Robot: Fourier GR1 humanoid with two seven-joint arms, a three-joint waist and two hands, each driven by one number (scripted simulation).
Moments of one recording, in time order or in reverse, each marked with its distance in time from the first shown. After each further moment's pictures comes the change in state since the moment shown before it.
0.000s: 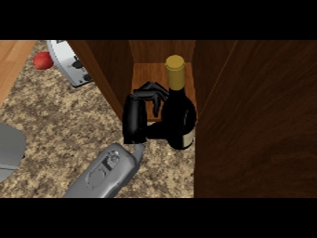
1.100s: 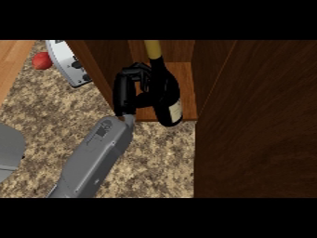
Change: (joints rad) left arm -0.179 0.004 0.214 0.329 0.119 -0.165 -0.105; right arm 0.043 0.025 0.004 0.009 -0.012 0.023 -0.049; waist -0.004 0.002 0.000
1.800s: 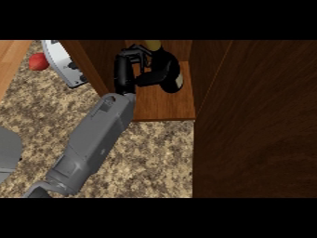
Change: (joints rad) left arm -0.249 -0.002 0.135 0.358 -0.001 -0.014 -0.138; right arm -0.004 -0.009 -0.009 0.008 -0.005 0.014 -0.013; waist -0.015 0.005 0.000
